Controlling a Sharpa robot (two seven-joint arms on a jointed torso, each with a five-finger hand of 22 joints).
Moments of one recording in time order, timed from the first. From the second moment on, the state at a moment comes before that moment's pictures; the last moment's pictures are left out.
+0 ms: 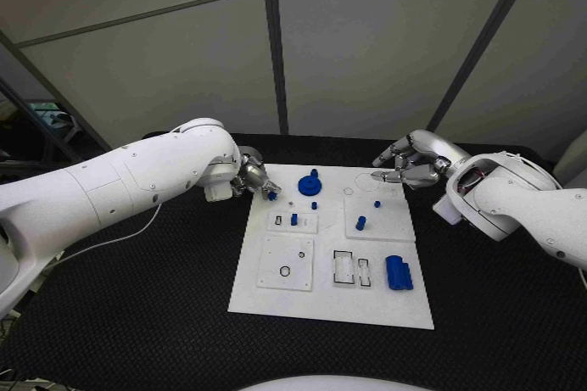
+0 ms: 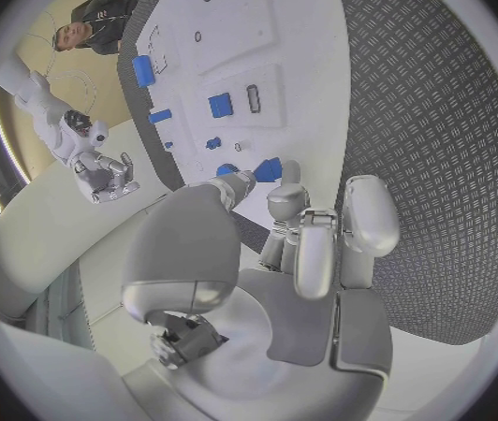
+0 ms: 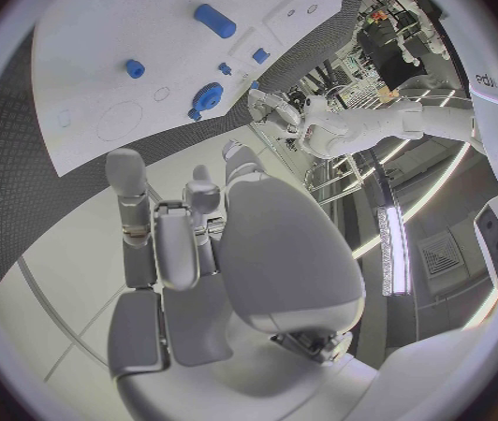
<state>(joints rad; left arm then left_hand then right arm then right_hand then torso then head) 1.30 -0.60 0.03 1.10 -0.98 0.30 -0.52 1.13 -0.12 0.53 0.23 0.21 0.90 0.10 0.61 0.27 1.28 0.01 1.16 0.92 1.47 -0.06 1.51 1.31 0.13 1.34 0.06 1.23 1.31 1.22 -0.85 0.05 1.50 -1.16 -0.32 -0.07 1.46 -0.08 -0.05 0.28 0.41 1.00 0.14 0.18 0.07 1.21 0.05 1.08 1.01 1.47 -0.01 1.38 1.31 0.13 1.15 0.09 1.08 0.78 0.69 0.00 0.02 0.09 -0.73</state>
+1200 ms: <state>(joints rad) 1.28 -0.70 0.02 1.22 -0.95 0.22 -0.38 1.13 -0.09 0.91 -0.17 0.21 1.00 0.10 0.46 0.19 1.23 0.01 1.09 0.82 1.47 -0.05 1.49 1.31 0.13 1.30 0.06 1.16 1.29 1.22 -0.86 0.05 1.50 -1.16 -0.32 -0.07 1.46 -0.08 -0.05 0.28 0.41 1.00 0.14 0.18 0.07 1.21 0.05 1.08 1.01 1.47 -0.01 1.38 1.31 0.13 1.15 0.09 1.08 0.78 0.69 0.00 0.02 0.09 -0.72</state>
